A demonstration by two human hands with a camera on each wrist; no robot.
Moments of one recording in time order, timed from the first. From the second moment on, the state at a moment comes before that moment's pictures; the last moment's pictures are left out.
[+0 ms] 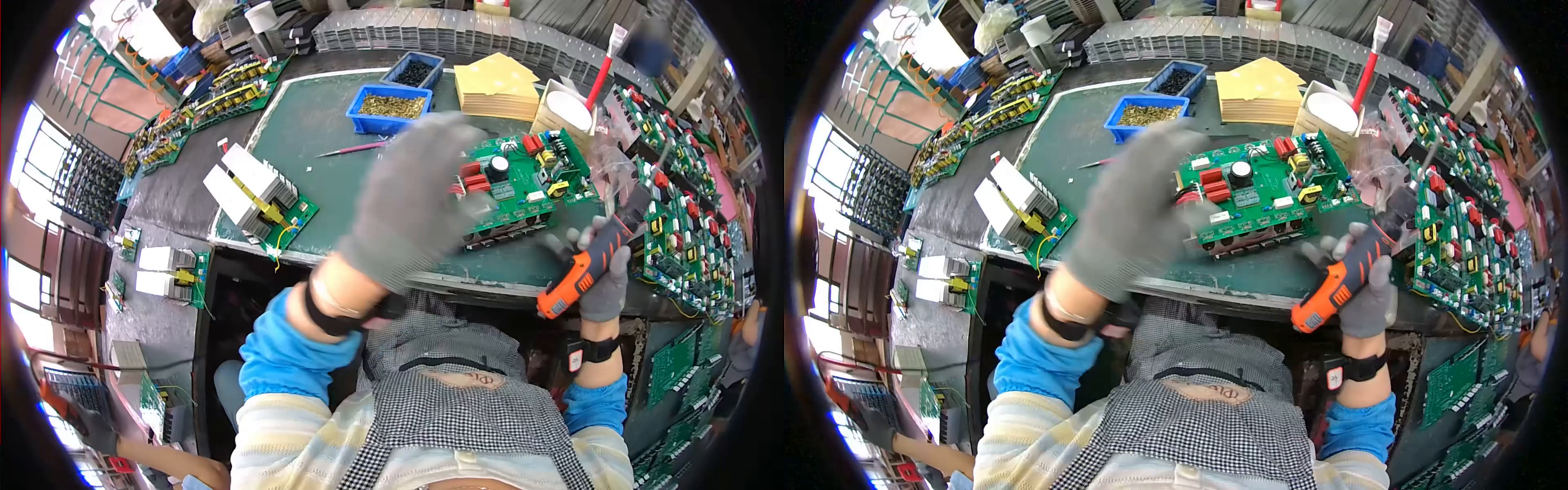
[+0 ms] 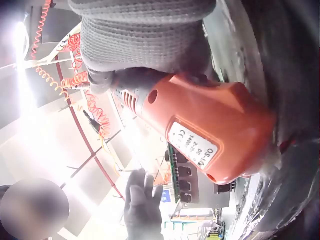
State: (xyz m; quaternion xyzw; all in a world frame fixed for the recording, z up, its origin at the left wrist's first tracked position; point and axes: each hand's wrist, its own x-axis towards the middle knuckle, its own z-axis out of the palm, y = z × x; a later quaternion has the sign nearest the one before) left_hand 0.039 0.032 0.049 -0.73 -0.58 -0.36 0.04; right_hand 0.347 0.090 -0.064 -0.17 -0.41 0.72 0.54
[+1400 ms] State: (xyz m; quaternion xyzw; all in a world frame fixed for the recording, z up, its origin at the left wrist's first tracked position) left_hand -0.024 0.054 0.070 -0.46 -0.47 -0.47 -0.59; right_hand 0.315 0.019 -0.029 -0.21 -0.69 0.64 0.24
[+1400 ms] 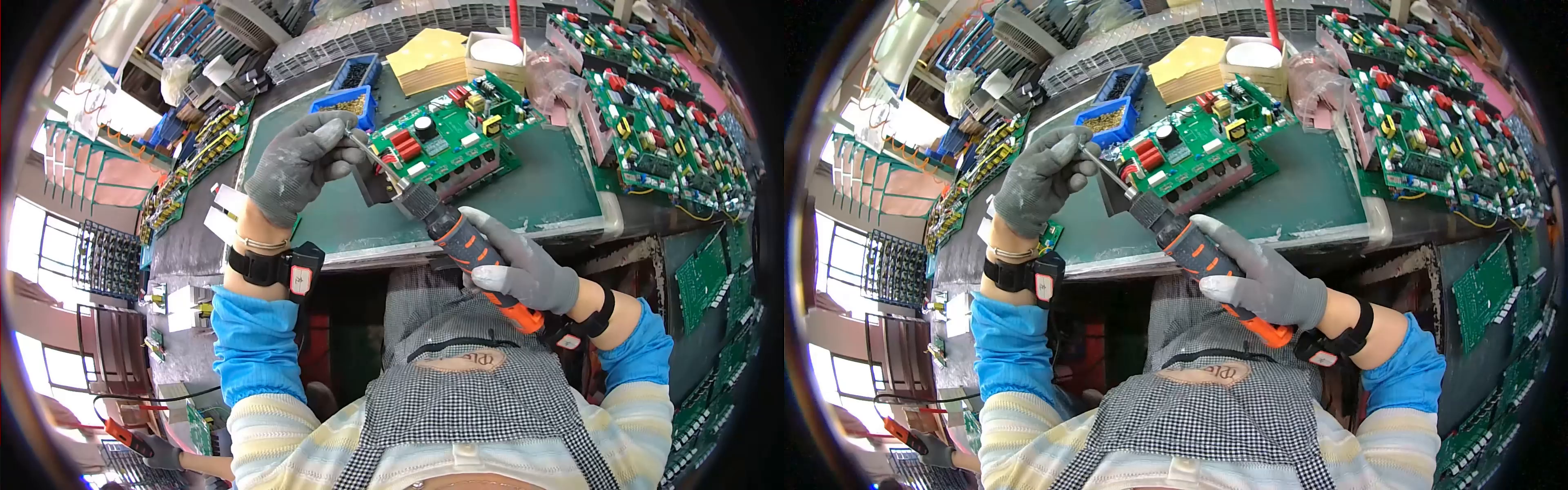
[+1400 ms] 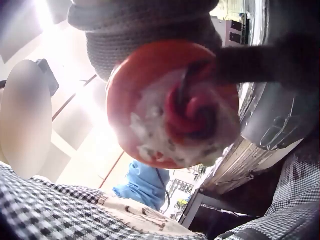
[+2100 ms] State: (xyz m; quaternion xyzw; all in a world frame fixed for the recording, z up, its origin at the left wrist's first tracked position) left_hand 0.084 0.053 0.061 -0.76 -0.61 -0.20 -0.04; right_hand 0.399 -0.038 -0.100 -0.16 -0.39 0.82 0.38
